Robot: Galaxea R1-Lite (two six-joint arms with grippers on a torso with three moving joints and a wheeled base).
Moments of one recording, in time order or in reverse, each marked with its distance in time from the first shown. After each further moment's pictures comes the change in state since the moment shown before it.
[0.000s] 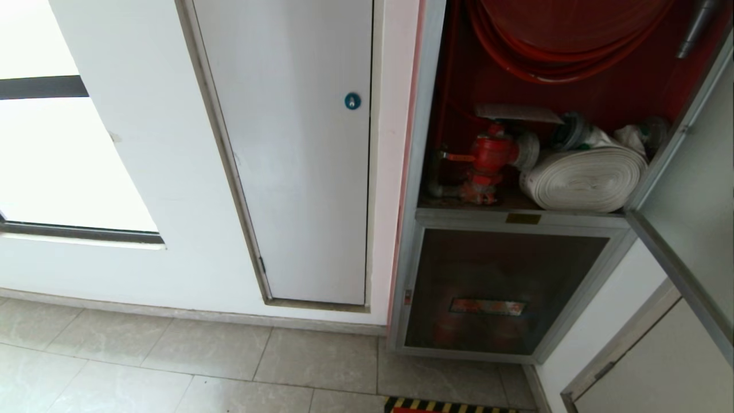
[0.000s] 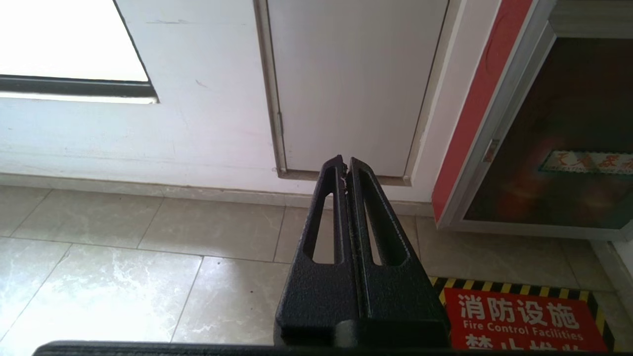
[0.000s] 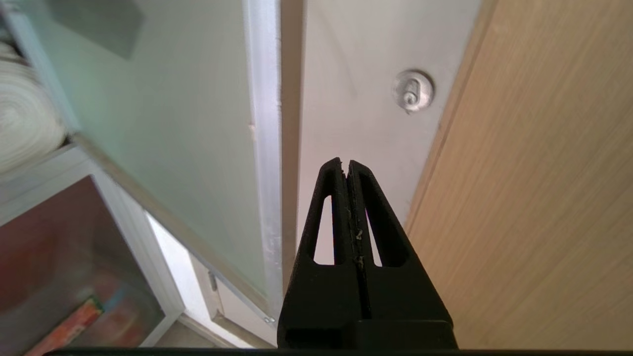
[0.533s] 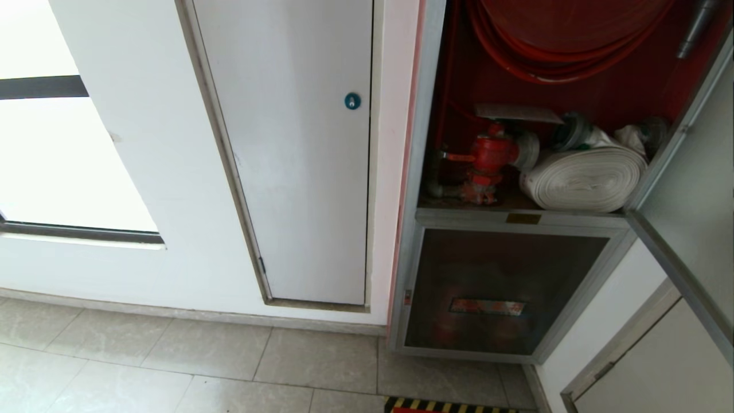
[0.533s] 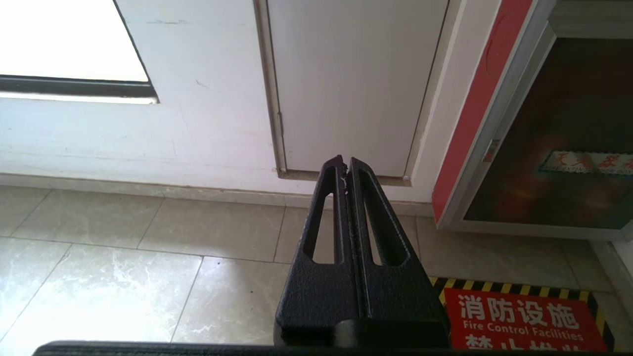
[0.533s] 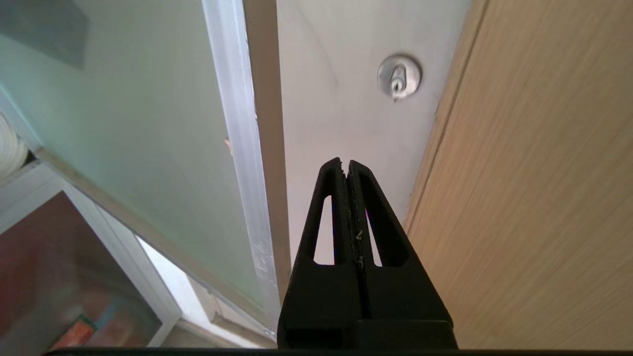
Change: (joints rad) left arm 0.000 0.000 0.000 0.000 0.000 0.000; right arm -0.138 0.115 0.010 -0.068 0.053 0.068
